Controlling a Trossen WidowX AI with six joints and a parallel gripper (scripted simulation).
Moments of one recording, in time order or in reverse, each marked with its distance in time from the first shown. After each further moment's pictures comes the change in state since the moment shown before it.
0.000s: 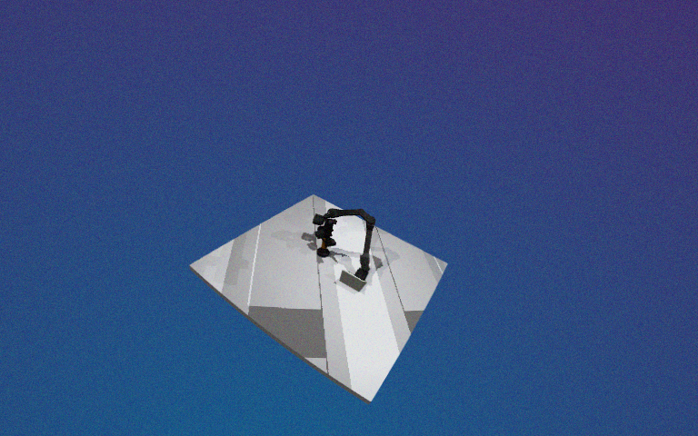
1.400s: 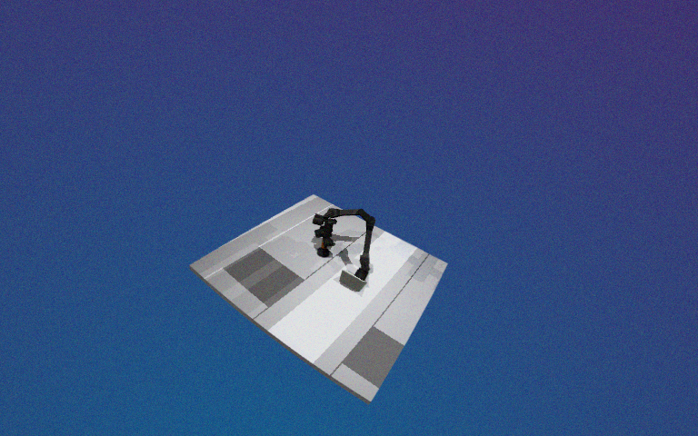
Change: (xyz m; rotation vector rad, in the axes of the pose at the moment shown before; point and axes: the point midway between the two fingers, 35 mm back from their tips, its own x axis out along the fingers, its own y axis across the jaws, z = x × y) arm -0.001 0.000 0.000 0.211 0.002 0.000
